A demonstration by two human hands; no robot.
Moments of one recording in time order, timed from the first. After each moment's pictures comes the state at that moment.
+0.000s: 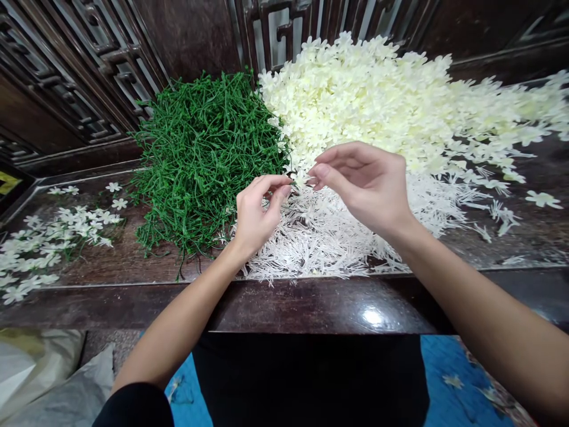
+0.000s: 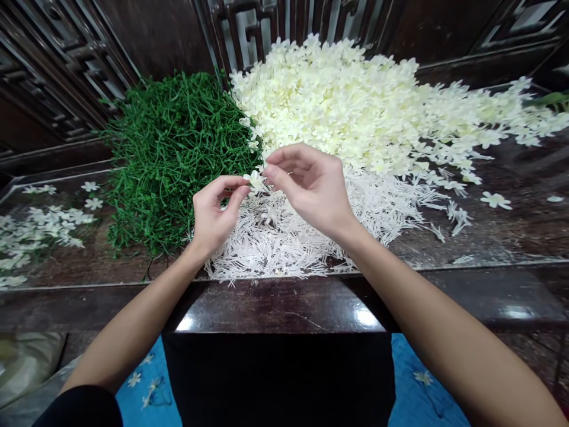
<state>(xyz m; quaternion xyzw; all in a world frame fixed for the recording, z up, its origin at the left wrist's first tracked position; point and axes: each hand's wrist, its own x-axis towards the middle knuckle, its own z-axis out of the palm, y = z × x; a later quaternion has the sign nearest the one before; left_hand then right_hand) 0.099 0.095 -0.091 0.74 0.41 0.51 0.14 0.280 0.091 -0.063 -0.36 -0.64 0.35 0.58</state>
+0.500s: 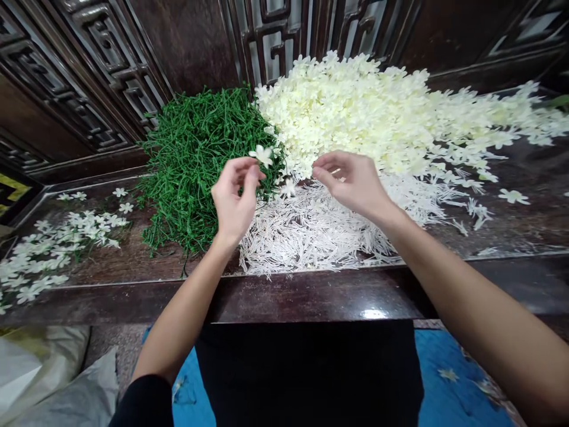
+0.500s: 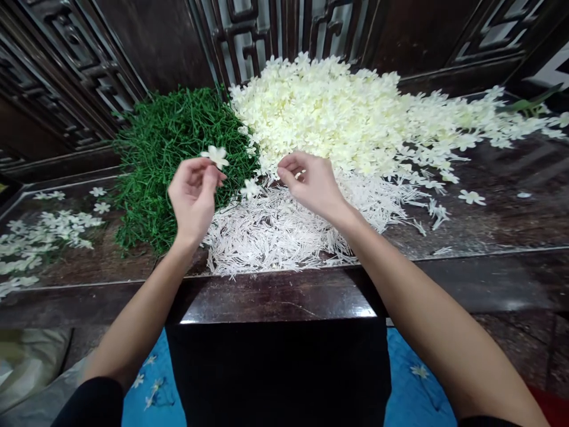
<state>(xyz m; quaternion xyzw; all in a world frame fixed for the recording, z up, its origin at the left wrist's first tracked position) 0.084 0.107 -0.071 0.68 0.40 0.60 0.15 0.297 0.114 -0.071 -0.53 -0.66 0.28 0.45</state>
